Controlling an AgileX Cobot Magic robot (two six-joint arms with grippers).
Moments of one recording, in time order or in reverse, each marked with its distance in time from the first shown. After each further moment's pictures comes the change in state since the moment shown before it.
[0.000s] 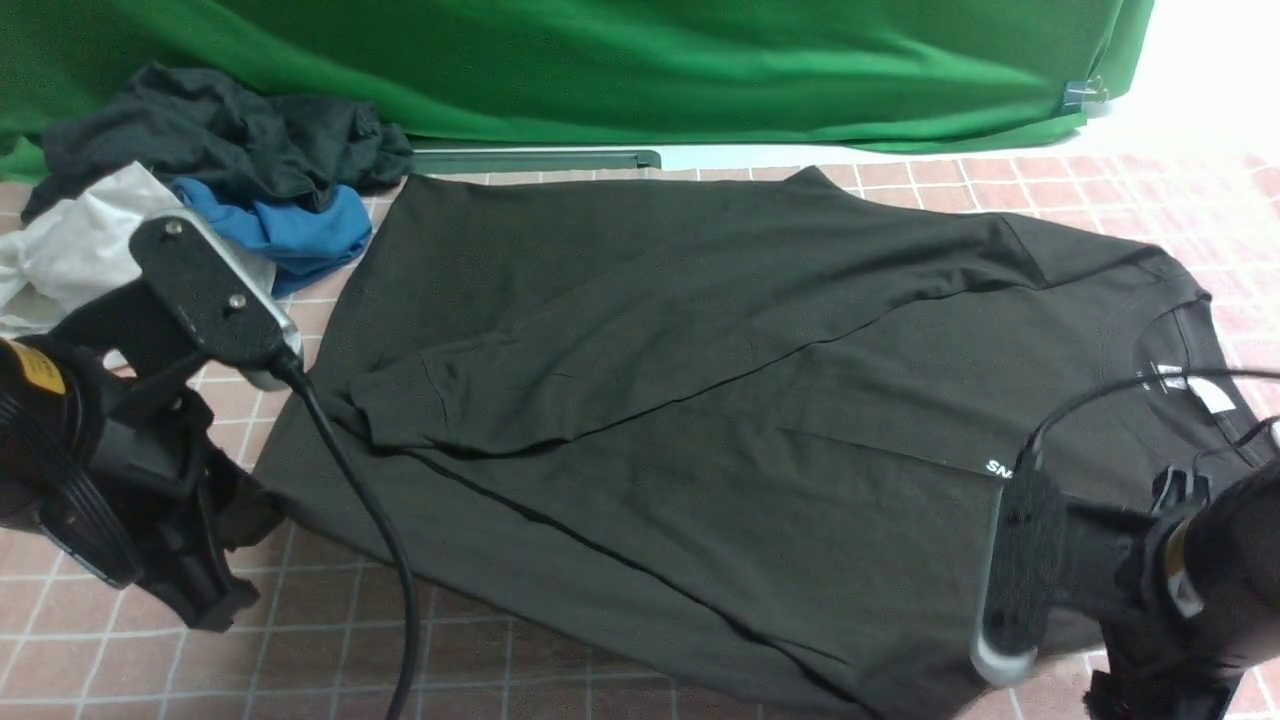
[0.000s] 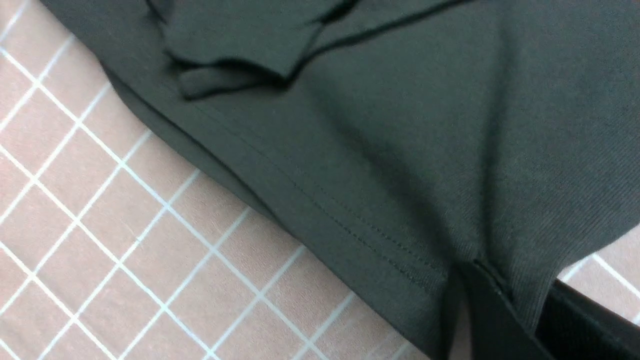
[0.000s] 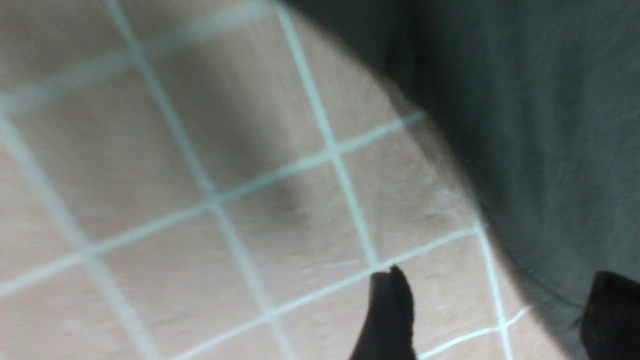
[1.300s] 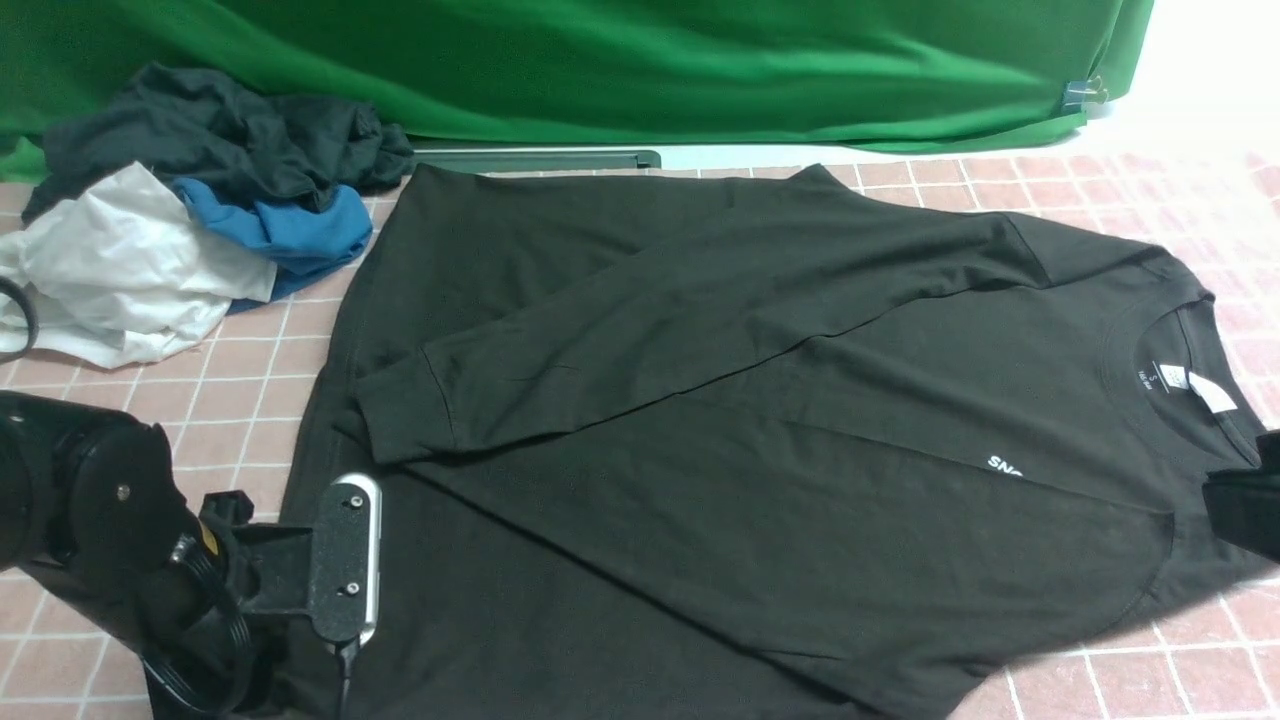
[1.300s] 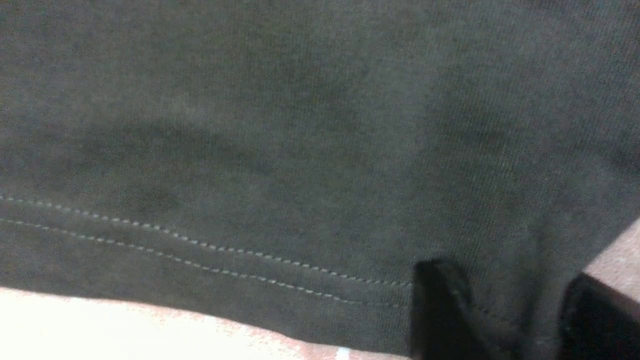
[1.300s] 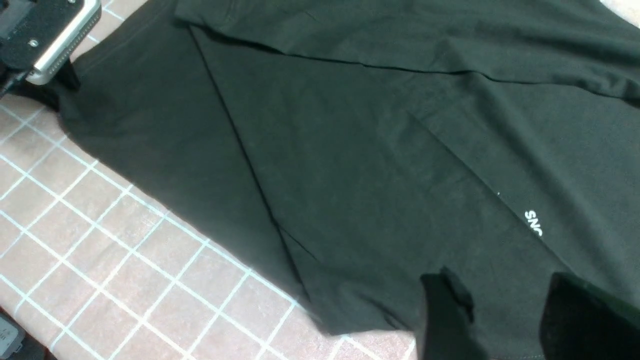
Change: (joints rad) right arm 0.001 -0.683 -0.182 0.325 0.131 0.470; left arm 0.000 0.368 0.230 0.137 -0.272 0.531
